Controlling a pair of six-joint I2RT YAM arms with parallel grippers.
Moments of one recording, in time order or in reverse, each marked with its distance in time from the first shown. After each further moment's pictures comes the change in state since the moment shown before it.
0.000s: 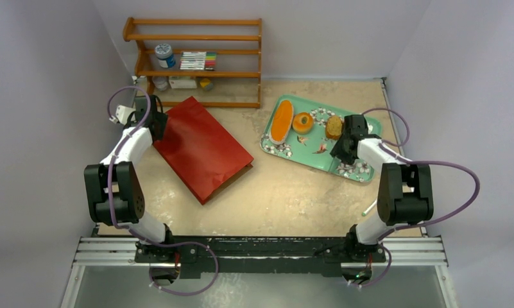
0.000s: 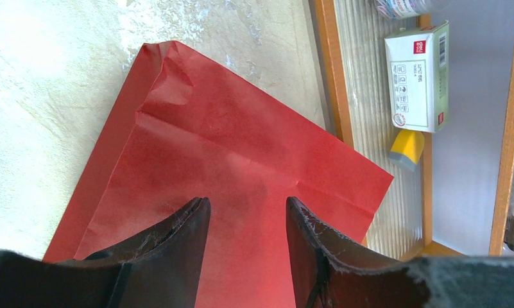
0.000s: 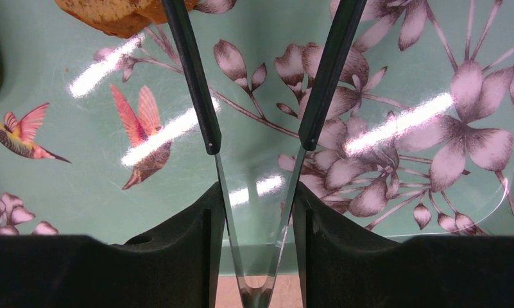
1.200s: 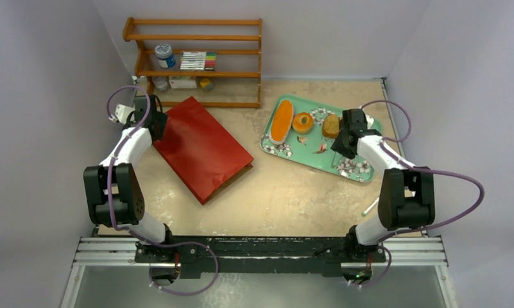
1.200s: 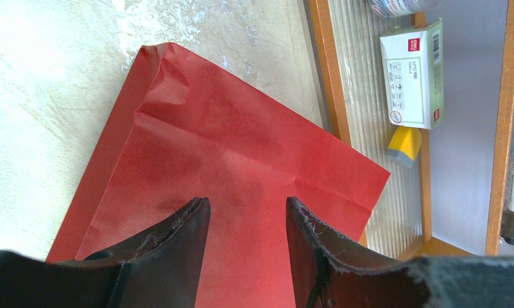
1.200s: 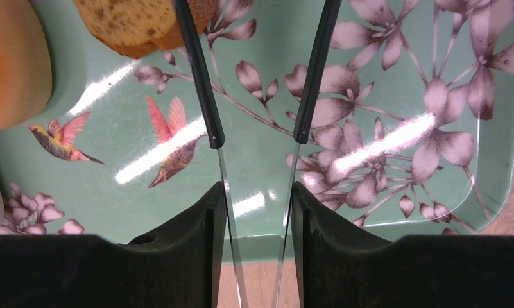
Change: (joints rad) left arm 0.000 -0.013 -0.001 -0.003 0.002 0.016; right arm 0.046 -0.034 0.065 -0.060 0.082 0.003
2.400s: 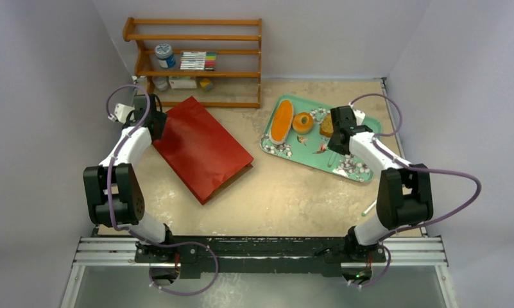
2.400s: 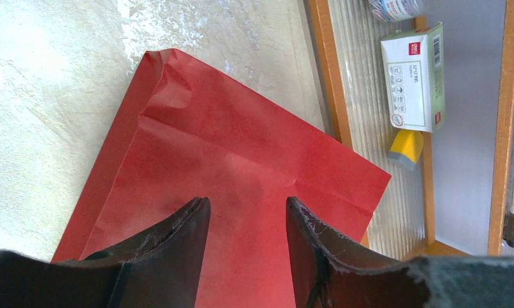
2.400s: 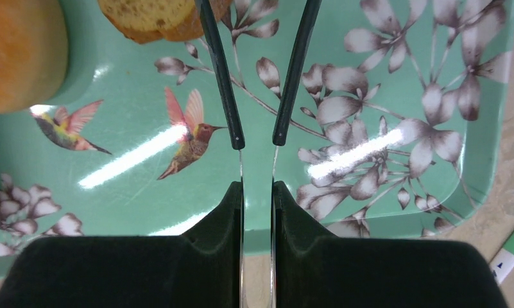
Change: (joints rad) left arm 0.000 0.000 0.014 -0.018 -0.016 0.013; right arm 0.097 -0.010 0.068 -0.063 0.137 -0.017
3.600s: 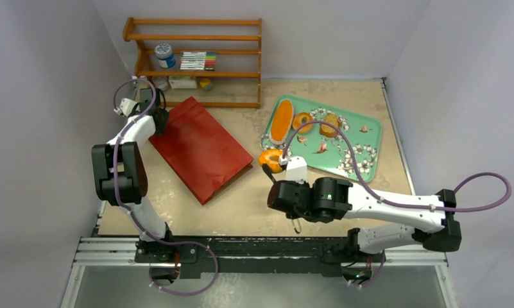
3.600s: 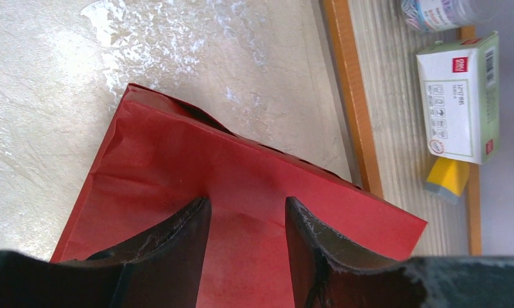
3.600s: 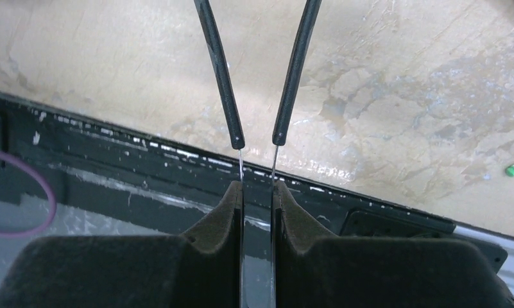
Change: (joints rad) left arm 0.000 0.218 0.145 -0.013 -0.042 0.041; right arm 1.210 -0.338 0.143 -0.686 0.160 0.472
